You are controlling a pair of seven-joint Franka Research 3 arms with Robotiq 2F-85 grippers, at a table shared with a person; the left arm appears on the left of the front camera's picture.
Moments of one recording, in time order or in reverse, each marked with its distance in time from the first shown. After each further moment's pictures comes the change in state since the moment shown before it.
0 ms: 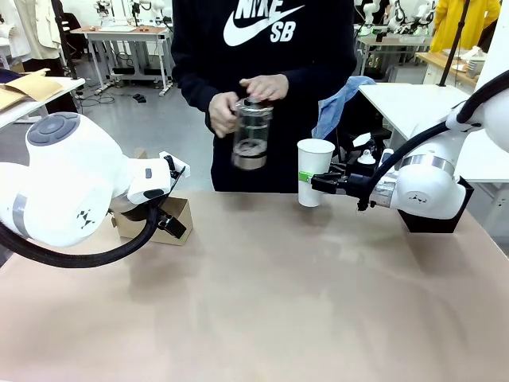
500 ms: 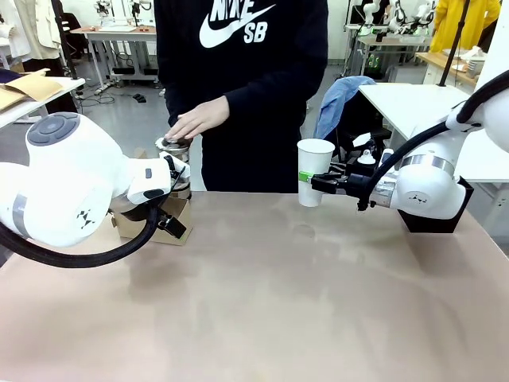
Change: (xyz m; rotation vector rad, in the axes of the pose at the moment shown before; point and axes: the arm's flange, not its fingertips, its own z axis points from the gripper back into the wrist) left arm 0.000 0.000 0.000 0.000 0.000 0.000; right arm 0.000 0.000 0.000 0.000 0.000 0.000
